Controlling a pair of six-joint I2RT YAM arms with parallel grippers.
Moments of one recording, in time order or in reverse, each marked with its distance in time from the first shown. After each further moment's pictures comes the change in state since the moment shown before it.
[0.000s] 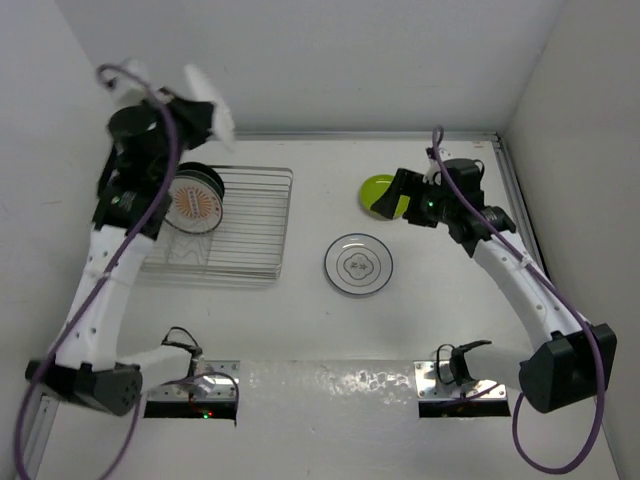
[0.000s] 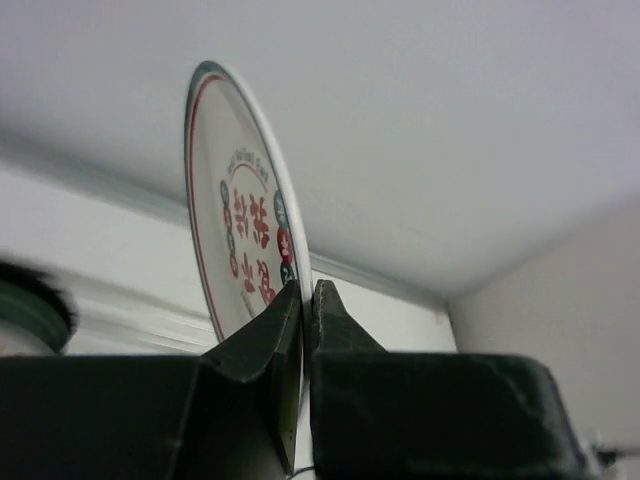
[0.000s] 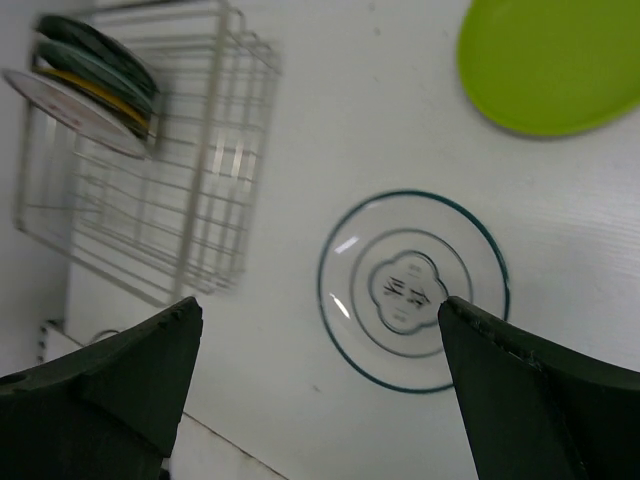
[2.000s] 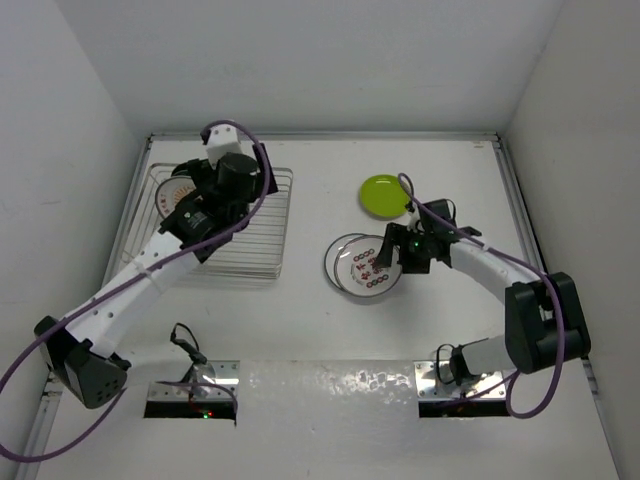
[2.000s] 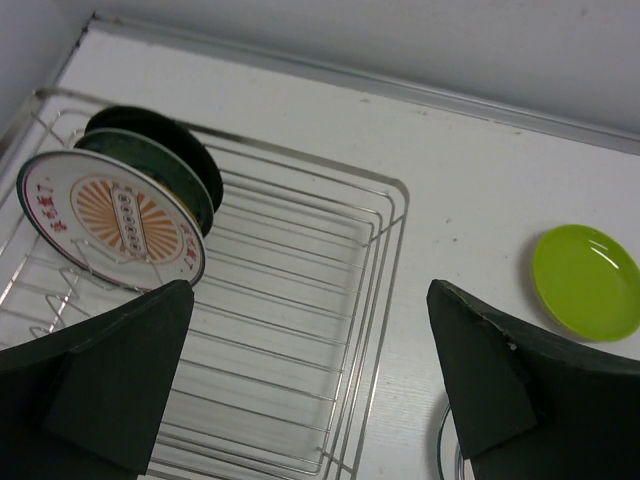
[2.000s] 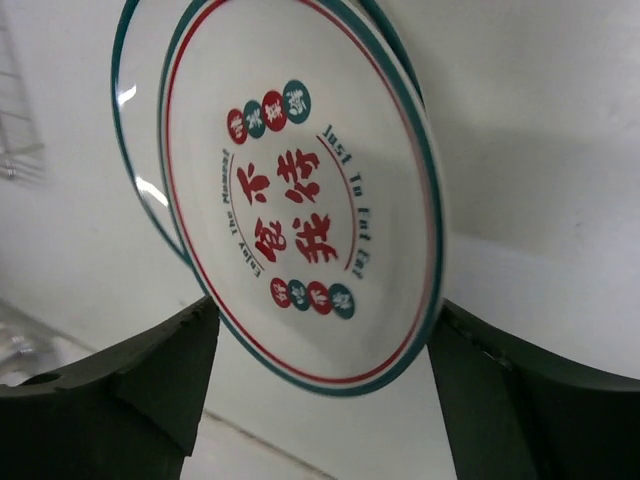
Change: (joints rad) left arm -0.574 0.093 -0.124 -0.151 -0.710 0.284; right arm -0.026 0.182 -0.304 0.100 -0.115 -0.030
